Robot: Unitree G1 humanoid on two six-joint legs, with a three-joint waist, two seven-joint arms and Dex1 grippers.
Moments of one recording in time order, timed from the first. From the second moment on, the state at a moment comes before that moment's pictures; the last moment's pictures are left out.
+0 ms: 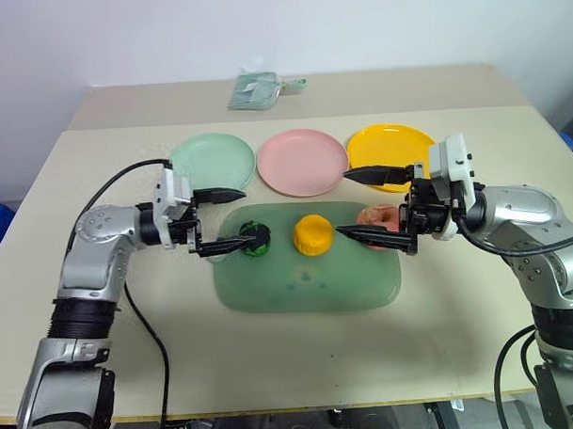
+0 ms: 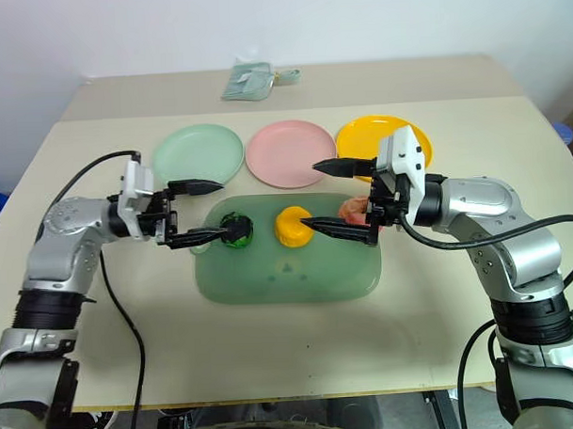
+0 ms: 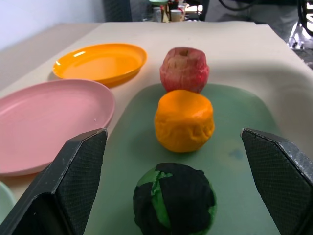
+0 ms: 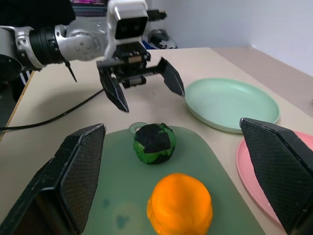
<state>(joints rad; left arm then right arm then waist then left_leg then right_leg) -0.53 0.60 -0.02 0.21 -0.42 0.09 -1.35 -0.44 -0.73 -0.07 -0.34 0.66 0.52 1.05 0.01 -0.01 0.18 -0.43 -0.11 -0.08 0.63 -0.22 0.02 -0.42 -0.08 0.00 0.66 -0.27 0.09</state>
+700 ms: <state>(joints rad) -0.60 0.50 -0.10 0.53 -0.26 -0.18 -1.38 -0.40 -0.73 -0.07 -0.37 0.61 0.51 0.99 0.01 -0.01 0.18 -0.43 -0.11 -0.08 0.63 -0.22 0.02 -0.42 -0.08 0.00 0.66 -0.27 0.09</state>
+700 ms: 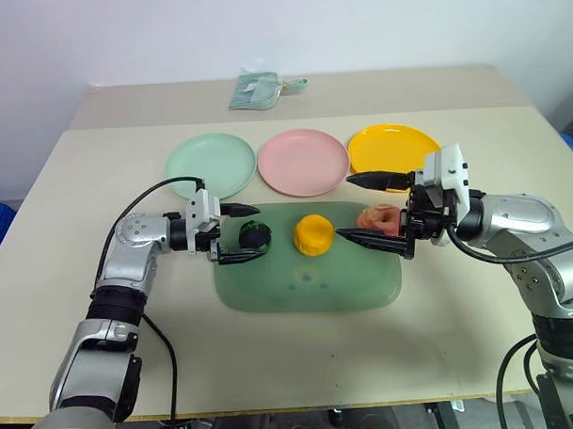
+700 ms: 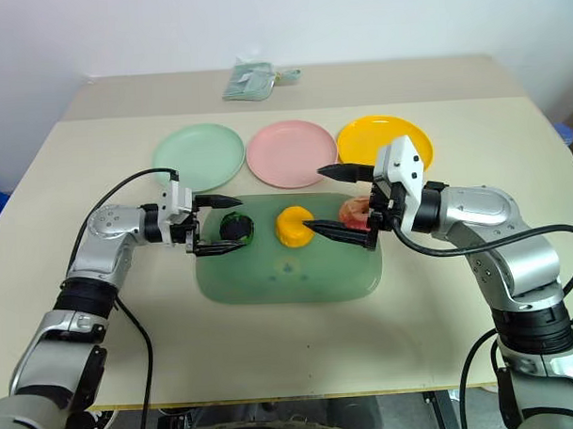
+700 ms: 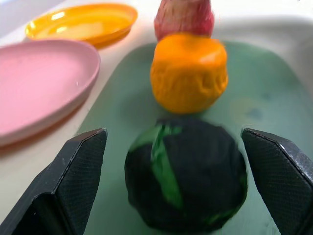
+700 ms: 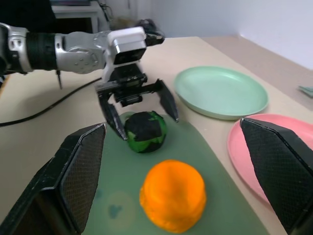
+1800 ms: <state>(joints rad) -0.96 0.42 0.16 1.09 -0.21 -0.28 -0.66 -0.59 -0.48 0.03 -0.18 0.42 0.46 0.70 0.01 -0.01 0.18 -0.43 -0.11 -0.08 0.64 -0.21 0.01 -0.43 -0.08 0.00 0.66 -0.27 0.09</state>
